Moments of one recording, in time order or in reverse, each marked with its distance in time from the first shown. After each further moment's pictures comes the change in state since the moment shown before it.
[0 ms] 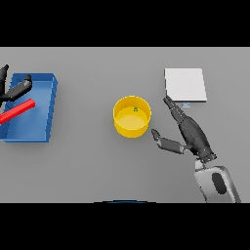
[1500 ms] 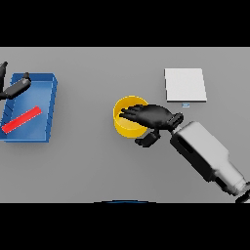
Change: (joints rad) left arm -0.014 0.016 0.001 -0.002 0.003 -0.021 -0.019; right arm -0.564 -0.122 0.368 0.458 0.343 0.391 -0.106
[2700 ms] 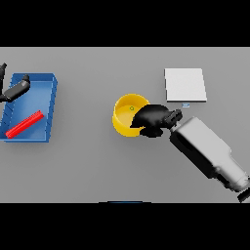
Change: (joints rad) left arm 0.028 0.019 0.000 -0.041 0.002 0.018 0.003; right arm -0.045 -0.027 0.034 -0.035 -0.020 0.135 0.038
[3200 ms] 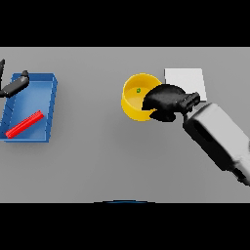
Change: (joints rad) left arm -0.034 -0.004 0.006 0.026 0.004 -0.018 0.018; right arm -0.056 -0.102 -0.115 -0.174 -0.080 0.120 0.129
